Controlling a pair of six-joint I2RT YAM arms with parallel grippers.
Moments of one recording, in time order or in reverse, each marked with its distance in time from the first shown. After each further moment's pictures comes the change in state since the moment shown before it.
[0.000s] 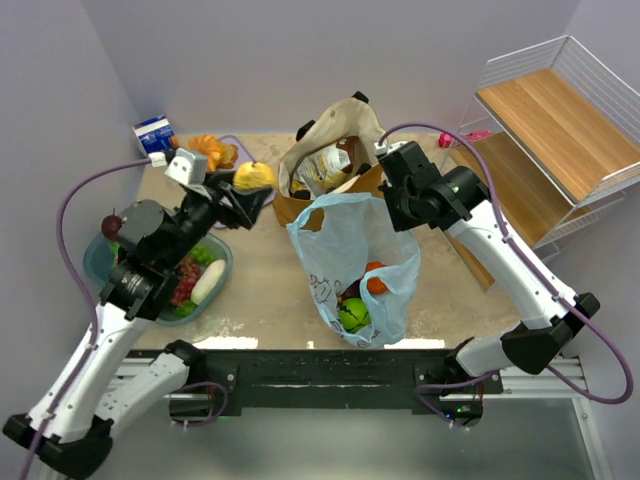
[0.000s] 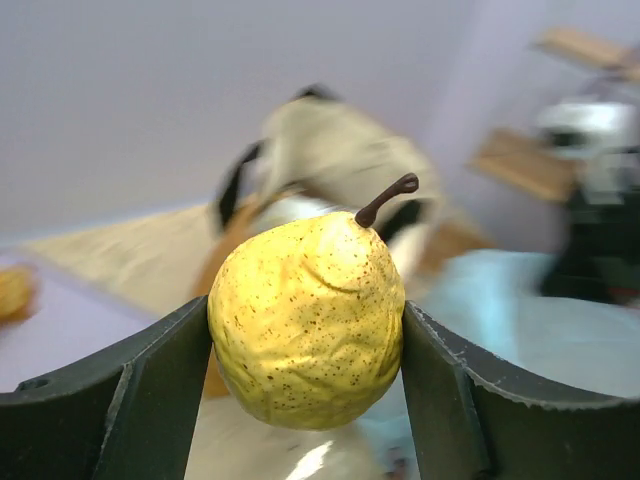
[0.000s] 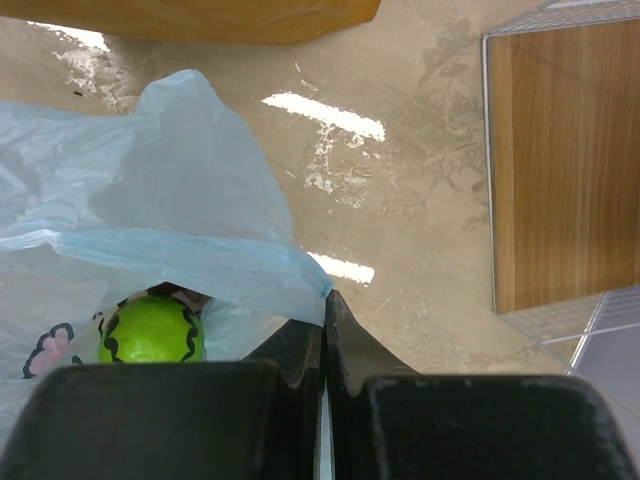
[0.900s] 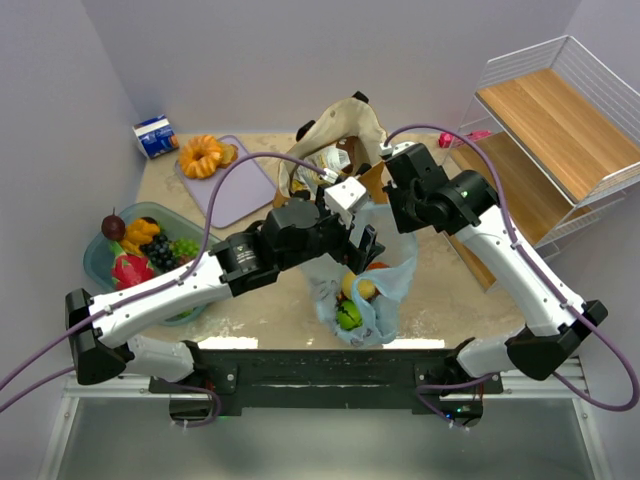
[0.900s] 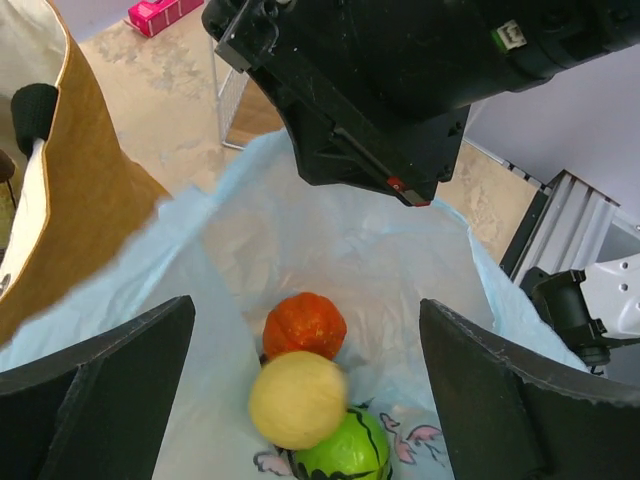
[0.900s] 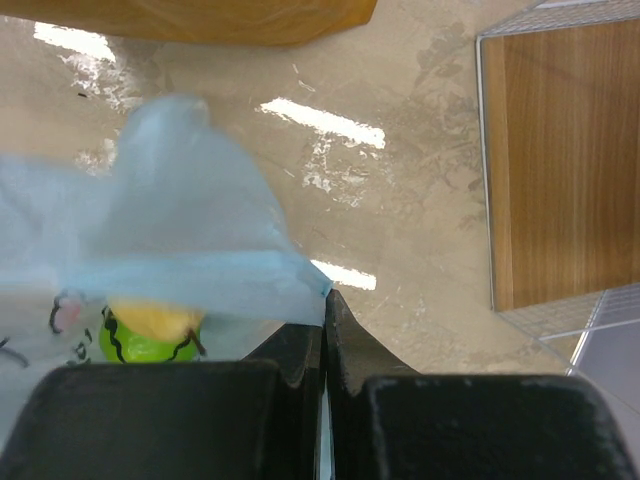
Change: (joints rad) left arm -0.695 0.499 0.264 -0.068 -0.237 0.051; right arm 0.000 -0.039 -0.012 0.000 0.003 0.002
